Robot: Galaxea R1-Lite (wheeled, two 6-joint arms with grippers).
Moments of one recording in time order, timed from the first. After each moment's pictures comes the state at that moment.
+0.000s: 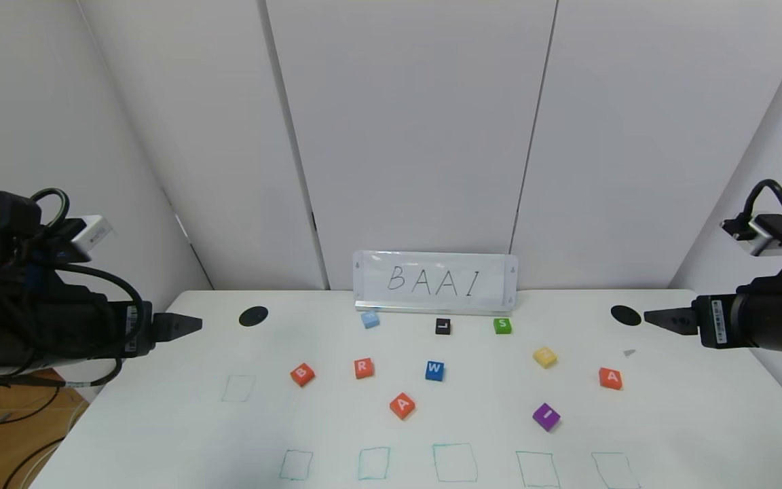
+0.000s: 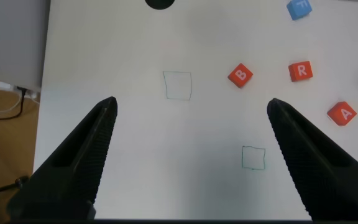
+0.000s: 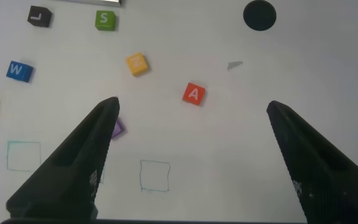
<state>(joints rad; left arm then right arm) 0.01 1.45 -0.91 0.14 0.02 -0.05 0.10 1.51 -0.90 0.04 -0.02 0.06</state>
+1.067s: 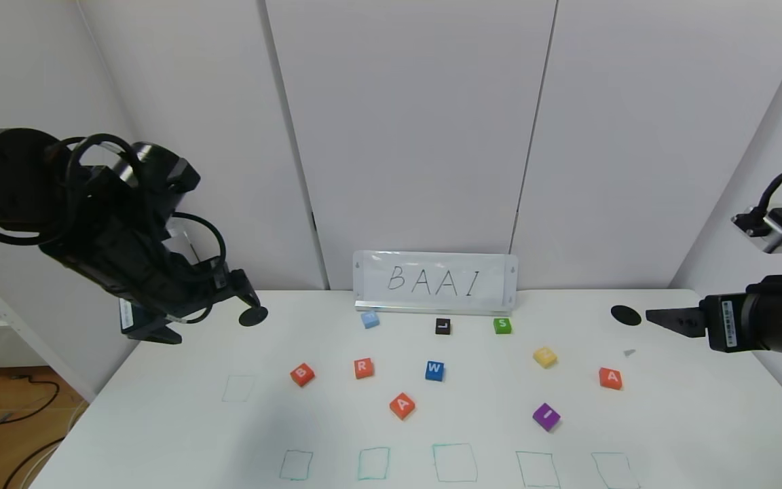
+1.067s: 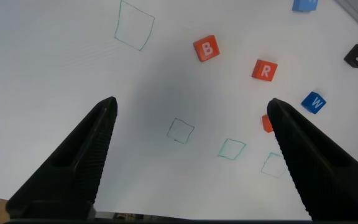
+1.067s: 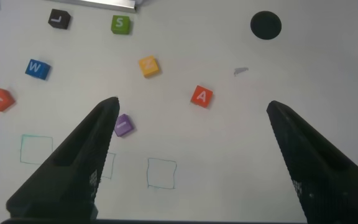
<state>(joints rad) -0.13 1.85 -1.57 0.80 0.06 -0.63 0.13 1.45 -0.89 0.05 -0.03 0.06</state>
